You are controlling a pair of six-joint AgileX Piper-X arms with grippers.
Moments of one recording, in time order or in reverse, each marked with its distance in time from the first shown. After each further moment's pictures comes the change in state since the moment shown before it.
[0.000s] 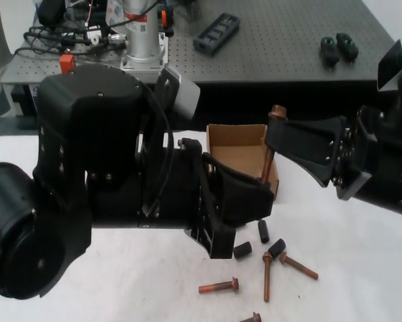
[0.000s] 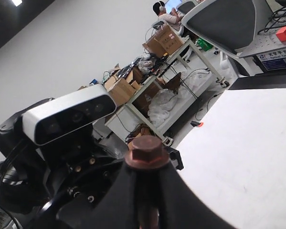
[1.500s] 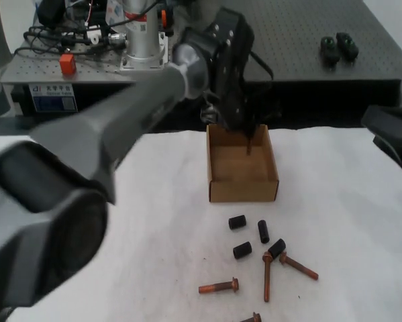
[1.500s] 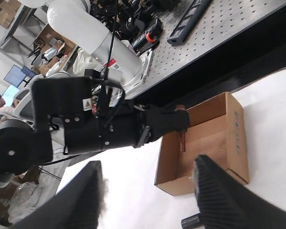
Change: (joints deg) left arm 5.7 71.9 -87.3 50.3 -29.5 -9.0; right arm -28.4 -4.5 0.0 21.1 9.7 -6.5
